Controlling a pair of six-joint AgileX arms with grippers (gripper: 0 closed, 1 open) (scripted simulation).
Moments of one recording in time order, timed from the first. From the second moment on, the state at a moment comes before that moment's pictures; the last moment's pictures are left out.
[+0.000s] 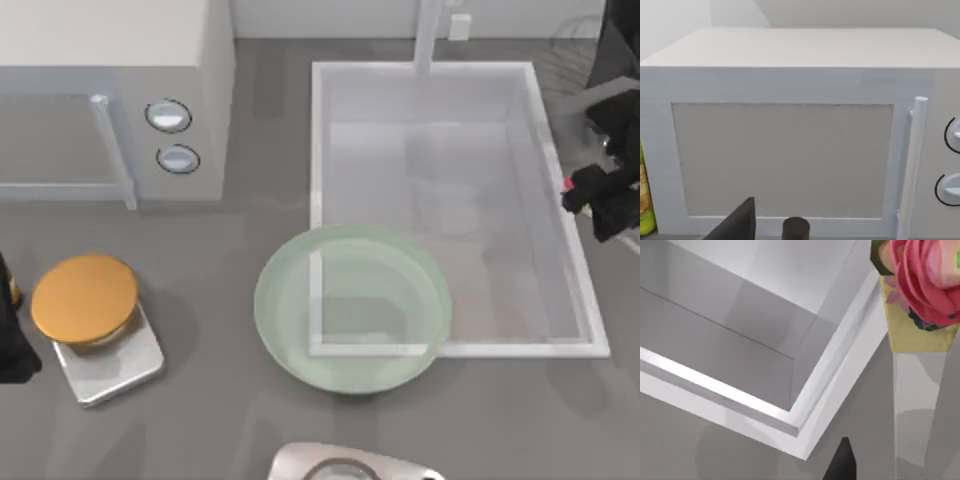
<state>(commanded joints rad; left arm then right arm) 0.00 0.00 0.00 0.00 0.00 0.00 0.17 1.95 1.55 -1.18 -0.01 -0.29</state>
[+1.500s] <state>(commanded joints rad) 0.00 0.00 0.00 0.00 0.00 0.00 0.72 2.29 1.96 -1.27 0.03 2.29</state>
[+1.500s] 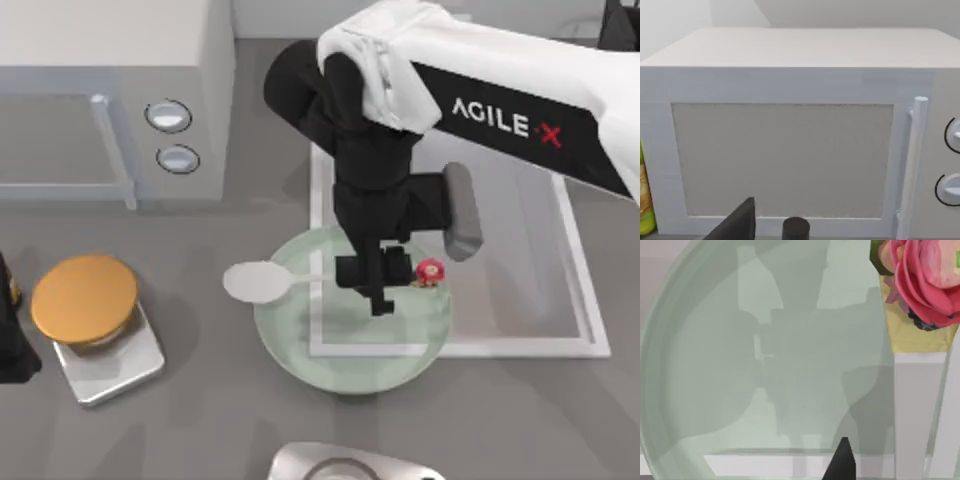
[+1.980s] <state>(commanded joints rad) 0.00 0.00 0.00 0.00 0.00 0.00 0.72 2.29 1.96 -1.27 0.03 2.34</state>
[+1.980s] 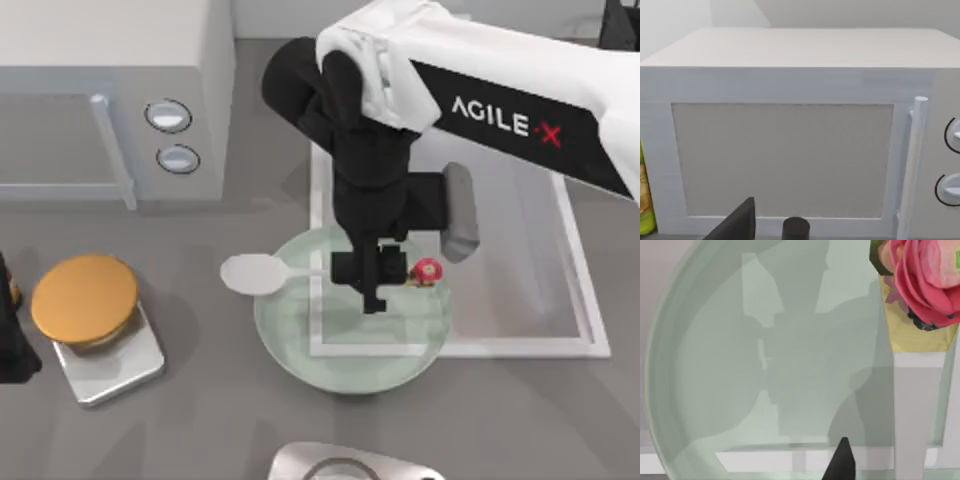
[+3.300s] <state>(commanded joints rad) 0.00 0.00 0.00 0.00 0.00 0.00 0.67 2.21 1.90 -1.24 0.05 2.37</state>
